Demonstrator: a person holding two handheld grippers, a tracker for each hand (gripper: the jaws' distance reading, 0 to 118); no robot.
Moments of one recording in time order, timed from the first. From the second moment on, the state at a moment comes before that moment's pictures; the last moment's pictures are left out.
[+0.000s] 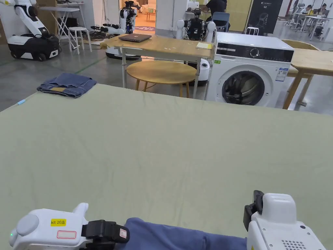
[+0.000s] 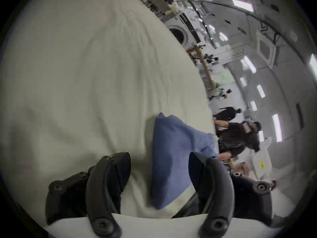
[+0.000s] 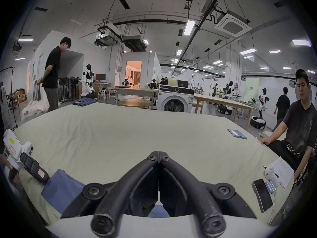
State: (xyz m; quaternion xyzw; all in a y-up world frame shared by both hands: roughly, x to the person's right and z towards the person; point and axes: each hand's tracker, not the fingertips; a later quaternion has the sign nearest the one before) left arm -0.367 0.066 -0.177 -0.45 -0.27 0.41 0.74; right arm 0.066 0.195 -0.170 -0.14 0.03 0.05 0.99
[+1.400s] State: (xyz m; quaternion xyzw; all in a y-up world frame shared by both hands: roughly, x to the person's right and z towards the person) left arm -0.237 0.260 -0.159 -0.46 -0.18 0.13 0.86; right arm 0.077 0.198 -0.168 -0.13 0.03 0.04 0.99
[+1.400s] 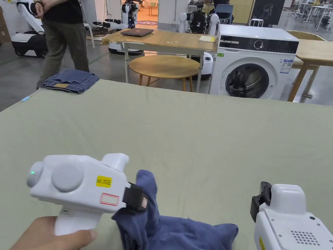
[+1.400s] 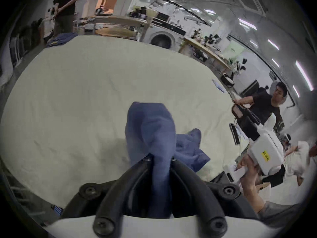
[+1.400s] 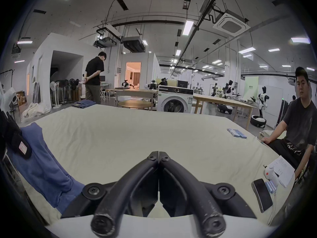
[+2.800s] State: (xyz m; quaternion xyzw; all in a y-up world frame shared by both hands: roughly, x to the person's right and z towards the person) left arm -0.103 0.070 -0.219 -0.56 -0.31 0.34 0.69; right arm 0.101 0.194 -0.163 -0.15 0.00 0.03 0.99
